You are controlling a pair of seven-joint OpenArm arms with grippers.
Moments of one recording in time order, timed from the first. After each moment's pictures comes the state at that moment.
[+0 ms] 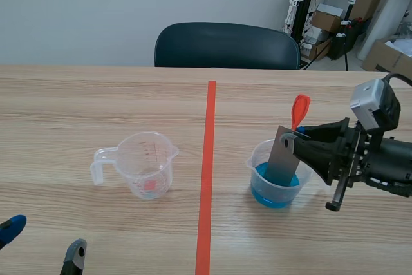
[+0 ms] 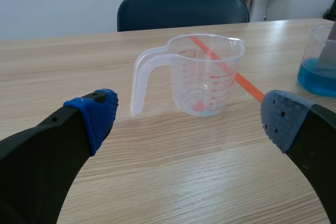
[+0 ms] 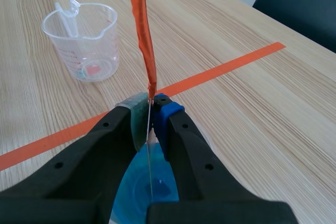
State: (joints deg) left arm 35.6 -13.1 -3.6 64.2 7.3 -17.8 -71.4; right arm 9.2 48.2 -46.1 68.1 20.7 31.7 42.4
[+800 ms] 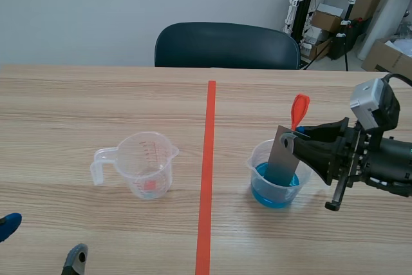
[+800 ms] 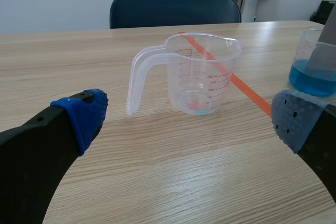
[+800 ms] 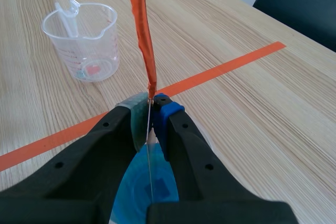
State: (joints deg) left arm 35.4 -14.8 -3.5 64.2 6.1 -21.5 -71.4; right arm 9.2 48.2 -46.1 68.1 20.9 31.7 42.1
